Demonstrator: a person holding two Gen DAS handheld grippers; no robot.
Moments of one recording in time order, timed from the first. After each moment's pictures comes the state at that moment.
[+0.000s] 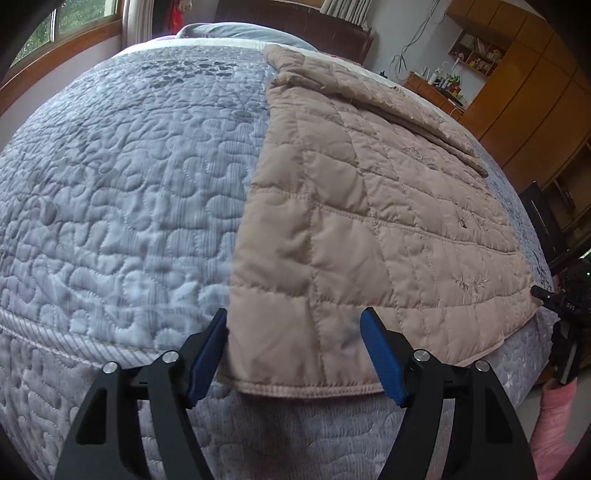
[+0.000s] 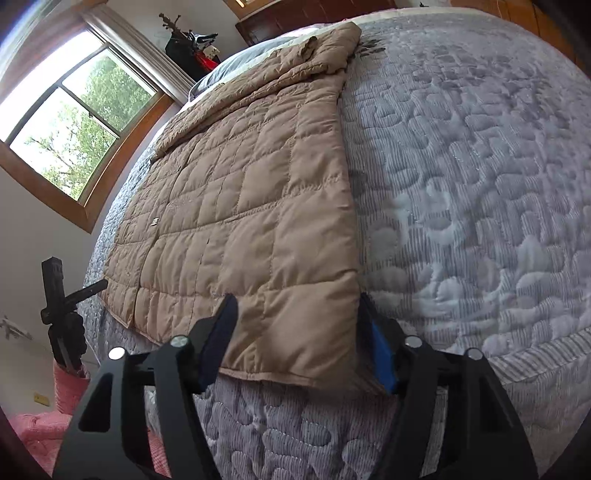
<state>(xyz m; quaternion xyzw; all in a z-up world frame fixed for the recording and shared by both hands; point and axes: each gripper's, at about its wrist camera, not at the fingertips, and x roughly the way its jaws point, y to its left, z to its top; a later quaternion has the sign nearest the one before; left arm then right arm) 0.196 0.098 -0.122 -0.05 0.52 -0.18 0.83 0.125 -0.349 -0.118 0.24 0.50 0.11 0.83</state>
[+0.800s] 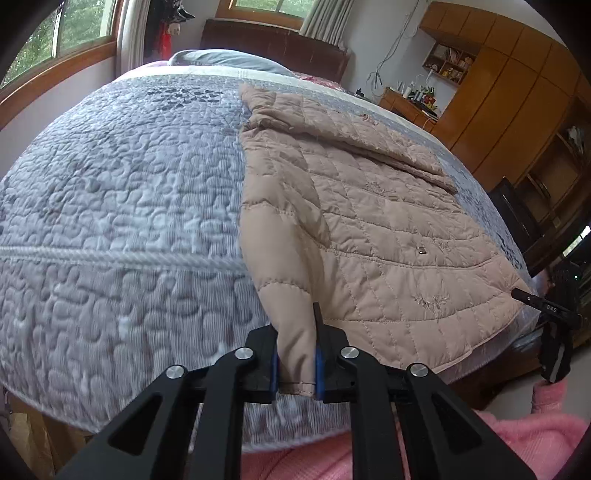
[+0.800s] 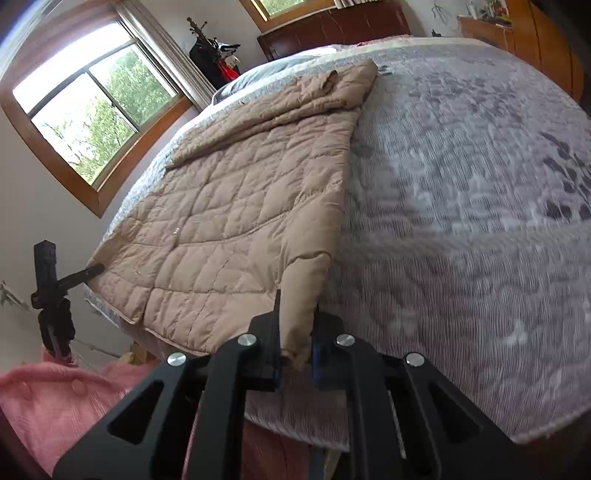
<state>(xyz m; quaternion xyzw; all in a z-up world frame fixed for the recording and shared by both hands) 0.087 0.114 -0.077 -0.05 0.48 -0.21 0.85 0.013 -0.331 -0.083 0.21 0.46 0.11 0.85</state>
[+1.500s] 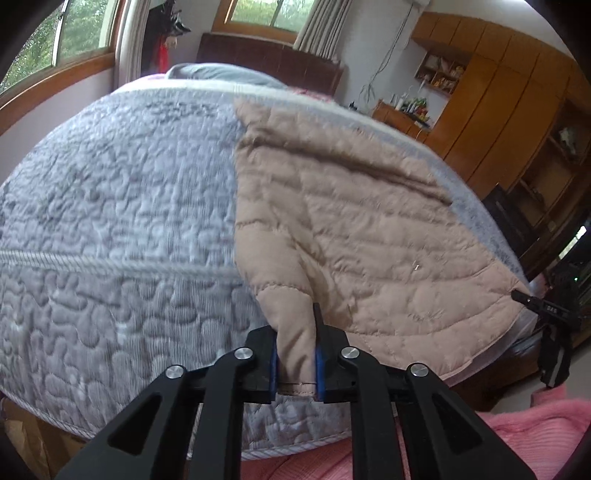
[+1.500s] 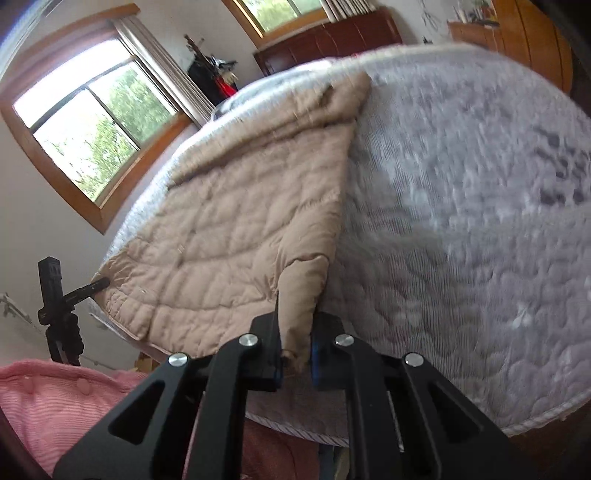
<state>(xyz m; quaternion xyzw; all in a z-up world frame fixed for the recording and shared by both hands) 0.086 0.117 -0.068 -0.06 0.44 -0.22 0.87 0.003 -0.341 -0.073 0.23 0.42 0.11 0.87</state>
